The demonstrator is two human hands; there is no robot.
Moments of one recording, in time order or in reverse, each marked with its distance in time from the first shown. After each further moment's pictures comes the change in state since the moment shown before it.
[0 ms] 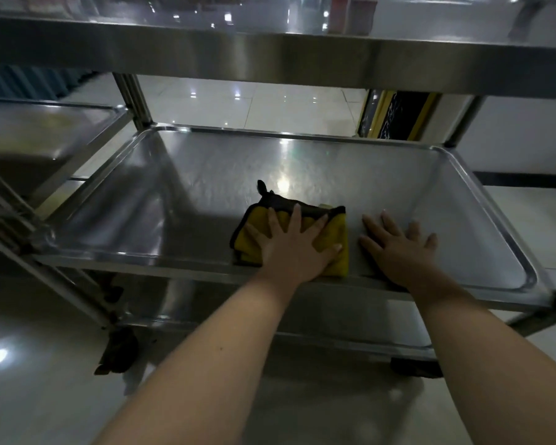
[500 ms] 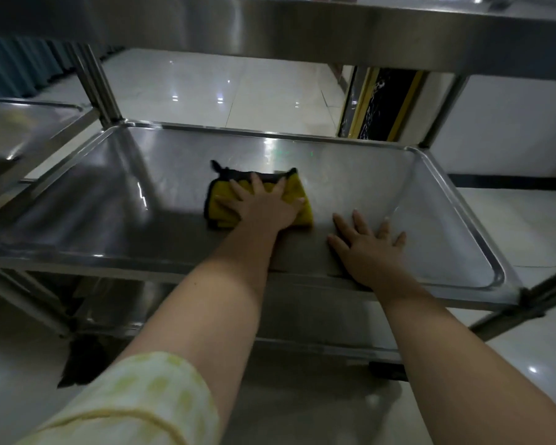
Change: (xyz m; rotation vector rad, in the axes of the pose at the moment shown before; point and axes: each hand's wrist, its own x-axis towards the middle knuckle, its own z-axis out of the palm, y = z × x) left_hand 0.090 -0.003 -0.029 -0.168 0.039 -0.228; right_hand 0.009 -0.009 0.008 0.005 0.036 -0.001
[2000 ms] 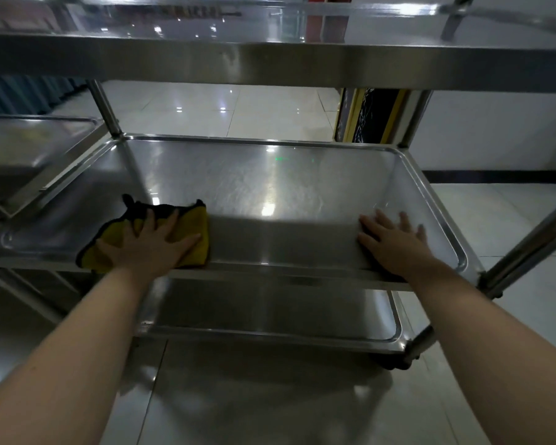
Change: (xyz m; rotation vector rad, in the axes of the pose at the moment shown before) left_hand -0.115 -0.178 -0.013 0.061 0.072 -0.226; right_hand -0.037 0.069 -0.020 -0.014 -0.028 -0.037
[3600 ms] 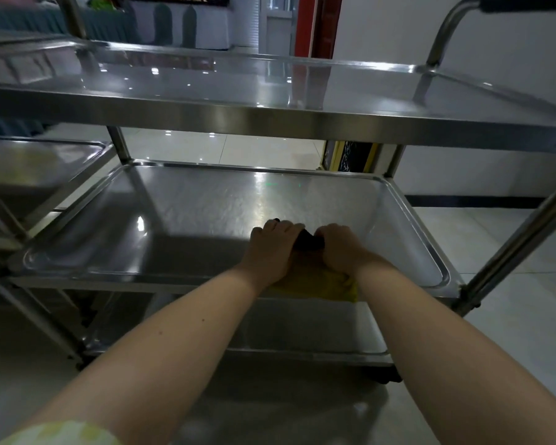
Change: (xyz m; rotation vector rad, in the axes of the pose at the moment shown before) left_hand -0.051 0.143 -0.002 -0.078 0.322 0.871; right_hand -0.029 -0.104 -0.050 0.185 0.072 -0.159
